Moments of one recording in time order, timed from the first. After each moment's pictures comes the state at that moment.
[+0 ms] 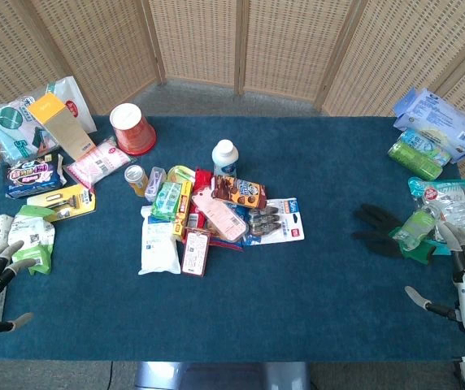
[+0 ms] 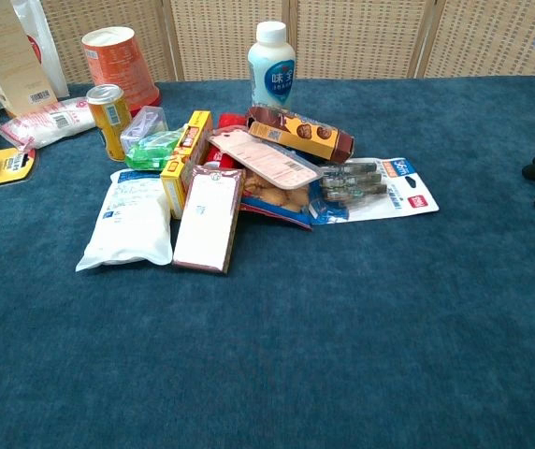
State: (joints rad) left arm -0.06 -0.79 0.09 -1.96 1.64 1.43 0.03; right arm 0.02 -1.07 0.10 -1.74 -1.59 1.64 0.17
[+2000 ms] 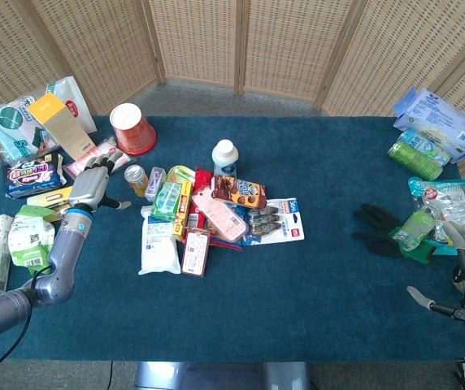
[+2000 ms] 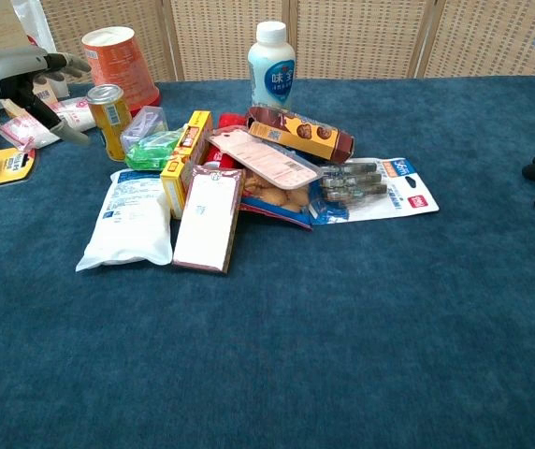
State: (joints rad) left arm -0.78 -1.53 -0.30 -1.15 0.81 0.80 0.15; right arm 0.02 -1.02 0.09 -1.77 -1.56 1.61 0.31
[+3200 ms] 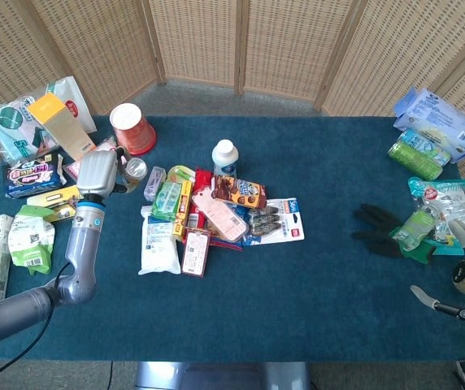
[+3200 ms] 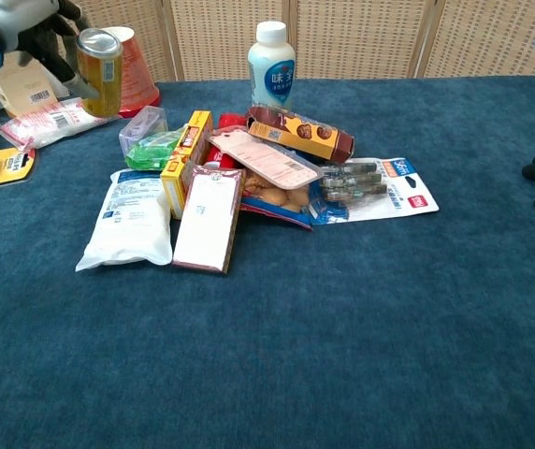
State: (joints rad) left arm -0.82 -1.55 -0.36 -1.26 0.84 1.08 0.42; right arm 0.02 -0.99 0.10 -1.78 -1.57 1.62 0.36
